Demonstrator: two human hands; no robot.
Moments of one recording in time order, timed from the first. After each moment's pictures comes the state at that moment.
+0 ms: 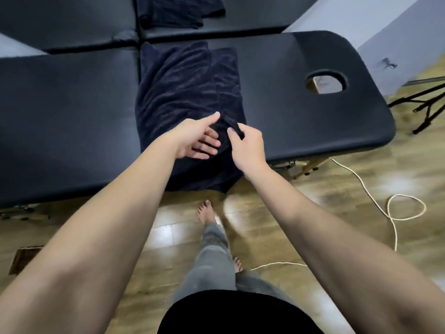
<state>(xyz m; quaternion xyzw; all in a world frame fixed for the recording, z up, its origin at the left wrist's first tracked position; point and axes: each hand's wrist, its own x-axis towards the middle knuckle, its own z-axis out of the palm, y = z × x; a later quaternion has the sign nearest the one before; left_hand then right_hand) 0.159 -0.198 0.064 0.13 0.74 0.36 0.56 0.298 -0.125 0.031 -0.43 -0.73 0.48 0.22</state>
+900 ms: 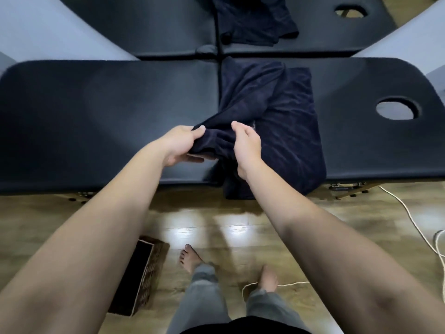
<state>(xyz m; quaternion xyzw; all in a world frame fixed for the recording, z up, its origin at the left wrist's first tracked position) 0.002 -0.401 0.097 0.12 0.73 0.47 0.48 0.113 -0.291 0.064 -0.47 -0.49 0.71 0.18</state>
